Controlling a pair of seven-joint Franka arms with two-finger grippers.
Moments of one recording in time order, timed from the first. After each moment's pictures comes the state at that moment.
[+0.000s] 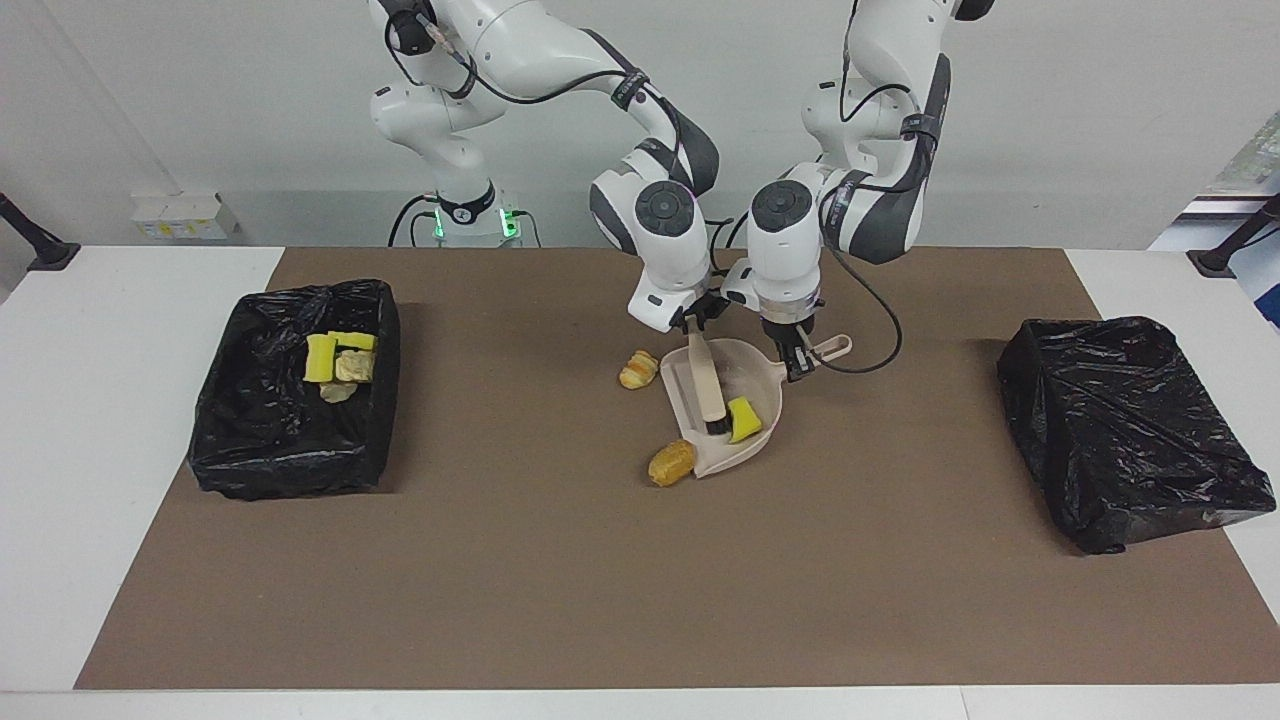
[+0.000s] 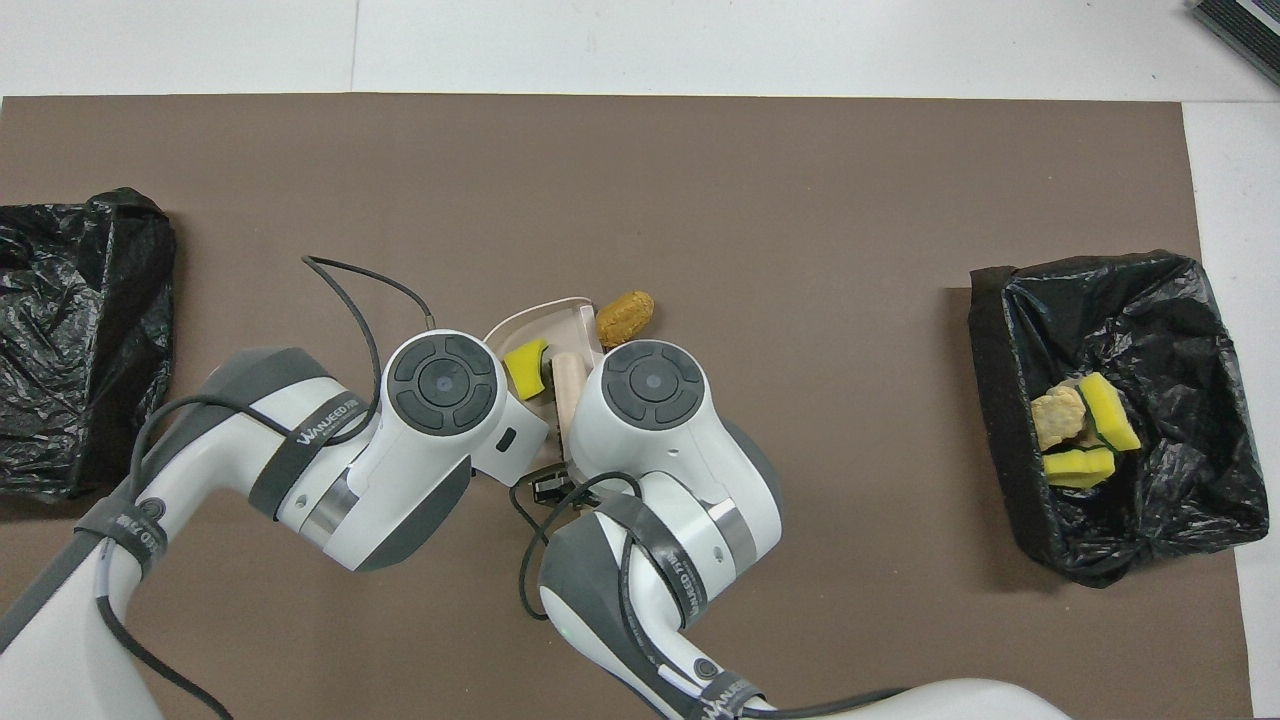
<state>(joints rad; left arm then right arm) -0.07 0.14 -0.48 -2.06 0.31 2.07 0.70 0.41 0.33 0.29 -1.80 0.23 2.01 0.44</state>
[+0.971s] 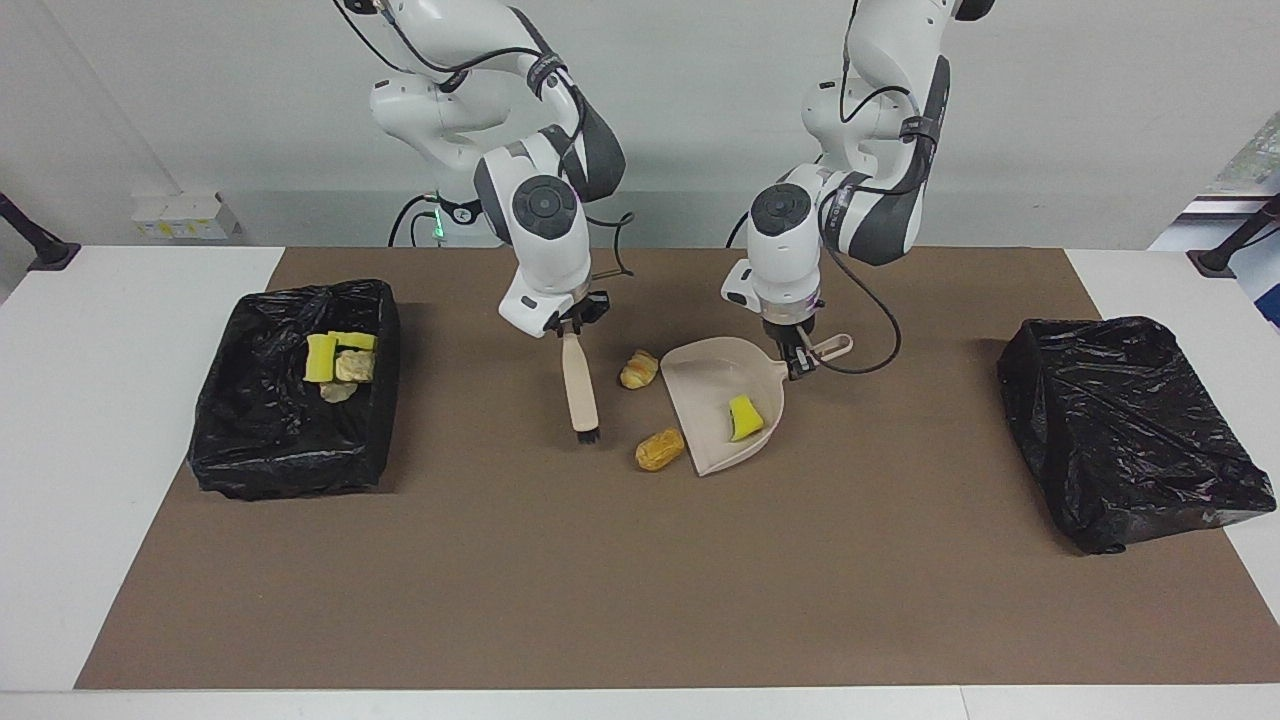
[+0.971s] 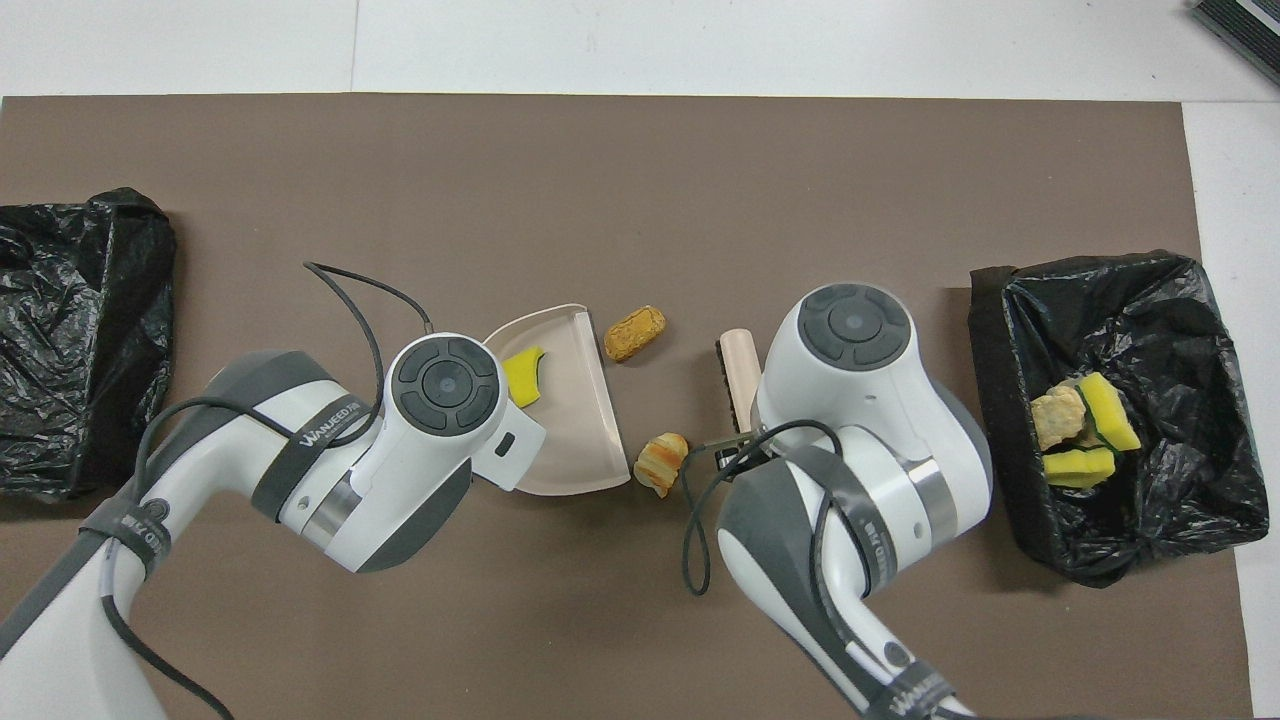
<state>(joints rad) -0.07 0.14 -0.48 -2.08 0.31 2.04 0.69 0.20 0.11 0.30 -2.01 0.06 1.83 0.34</state>
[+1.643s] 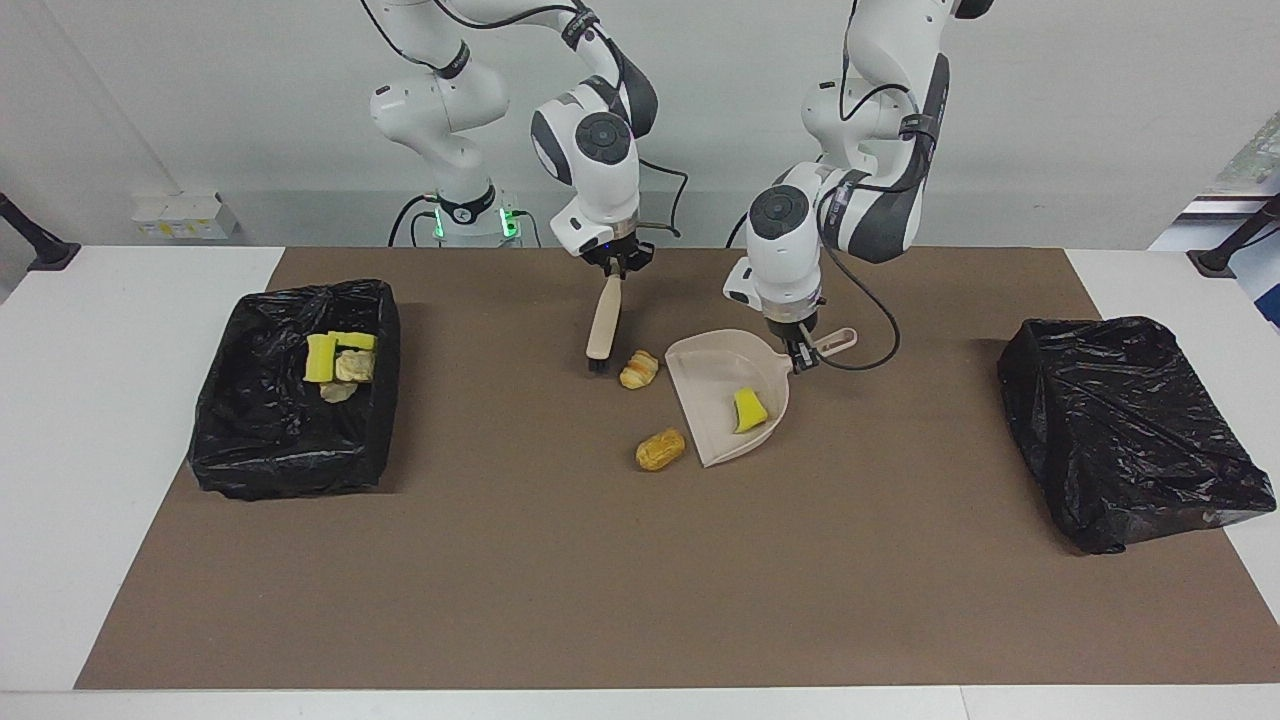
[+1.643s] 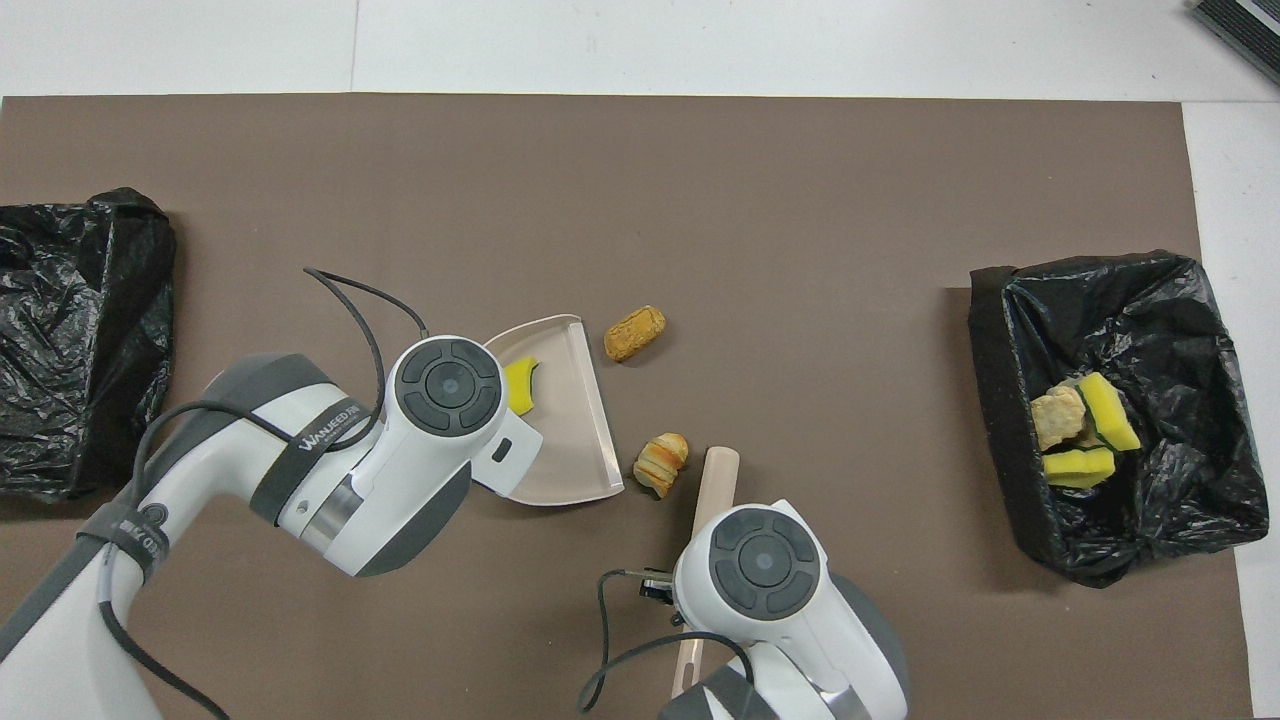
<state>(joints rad) -0.07 0.13 -0.48 -2.08 0.31 2.01 0.69 0.42 -0.05 0.30 -2.31 0.23 2.10 0.87</state>
